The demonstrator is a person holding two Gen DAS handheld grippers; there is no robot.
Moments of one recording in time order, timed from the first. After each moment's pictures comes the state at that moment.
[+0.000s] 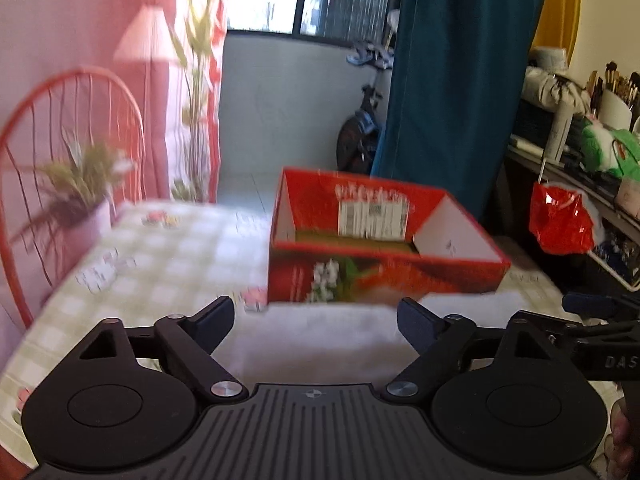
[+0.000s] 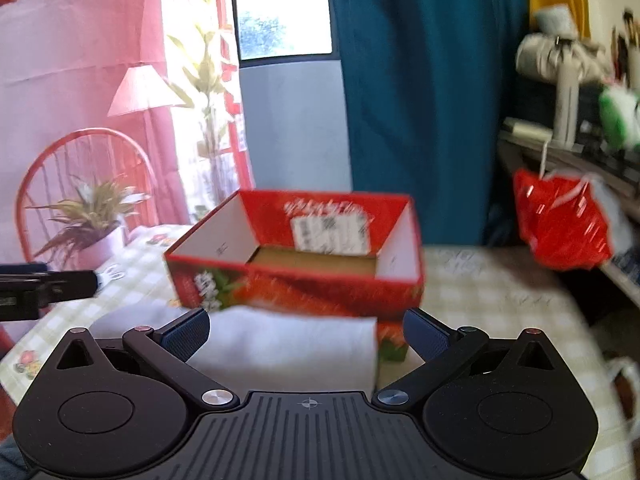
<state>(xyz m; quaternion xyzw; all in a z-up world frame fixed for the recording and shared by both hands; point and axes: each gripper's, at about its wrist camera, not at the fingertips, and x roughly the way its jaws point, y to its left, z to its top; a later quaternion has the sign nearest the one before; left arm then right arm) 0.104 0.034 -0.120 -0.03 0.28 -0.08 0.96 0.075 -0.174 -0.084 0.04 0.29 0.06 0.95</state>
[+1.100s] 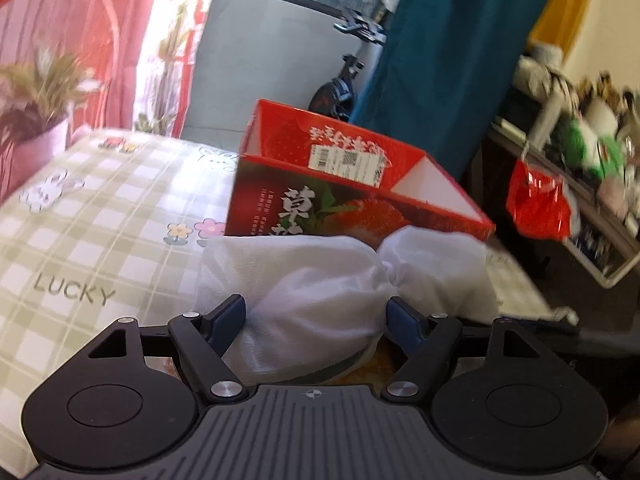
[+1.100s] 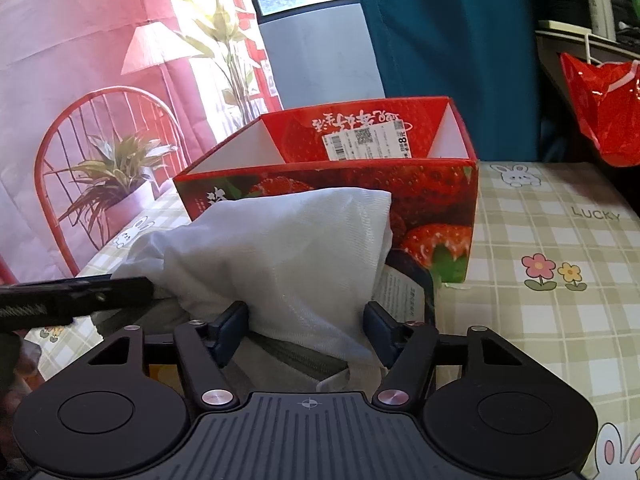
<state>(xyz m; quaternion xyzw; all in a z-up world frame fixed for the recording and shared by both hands) 0.119 0.045 -0.177 -0.12 0.32 -0.13 0.93 0.093 -0.181 -0.152 0.09 0.36 0.12 0.92</state>
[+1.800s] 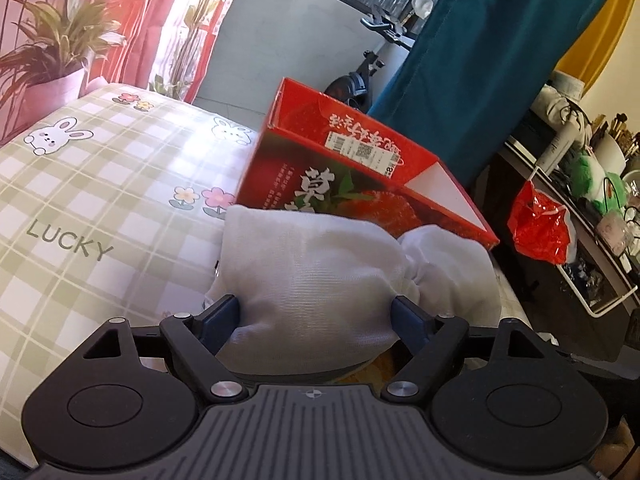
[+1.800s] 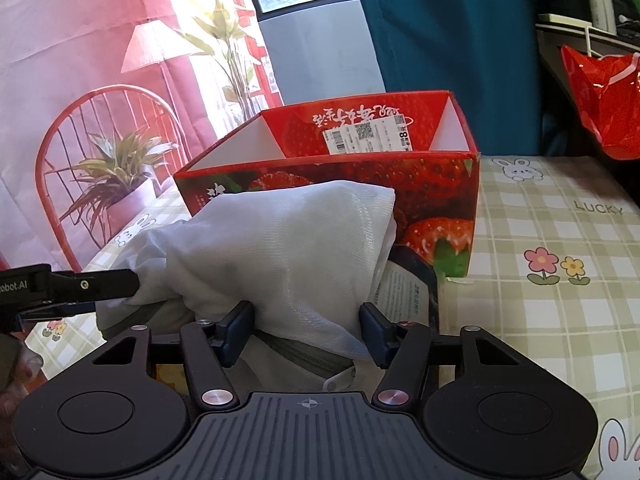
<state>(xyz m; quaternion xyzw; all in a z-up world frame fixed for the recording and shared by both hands) 0.122 0.056 -0.195 -0.17 0.34 -0.13 0.92 0.092 -0.181 -0.156 0.10 0.36 0.13 0.92</state>
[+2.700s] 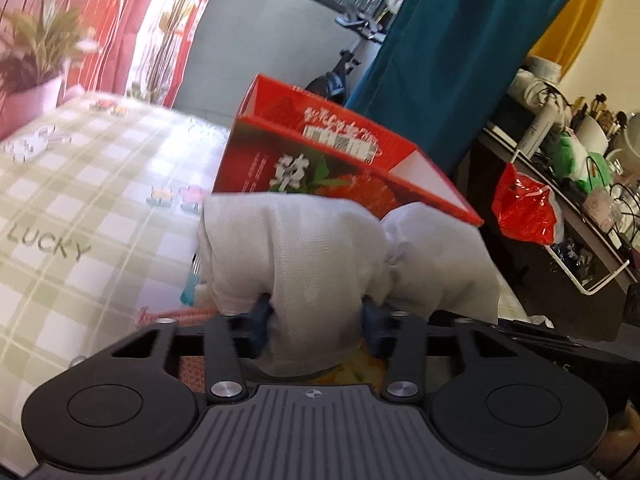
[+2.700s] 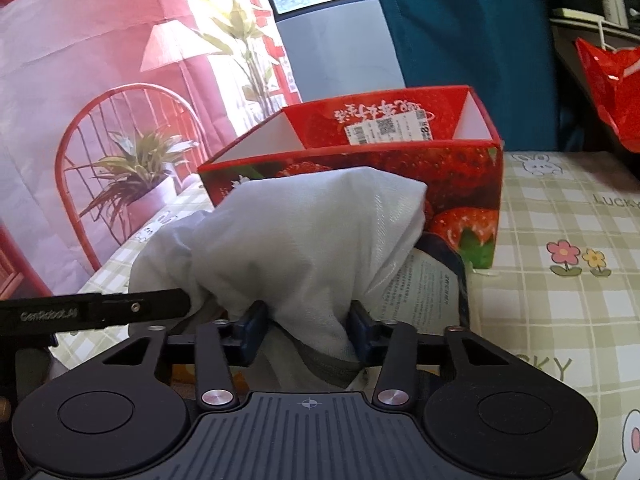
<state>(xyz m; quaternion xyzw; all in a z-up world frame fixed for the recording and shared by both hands) 0.112 0.044 -0.199 -0.14 0.32 -0.16 0.92 0.082 -0.171 -0.158 0.10 0.35 0.16 0.92</state>
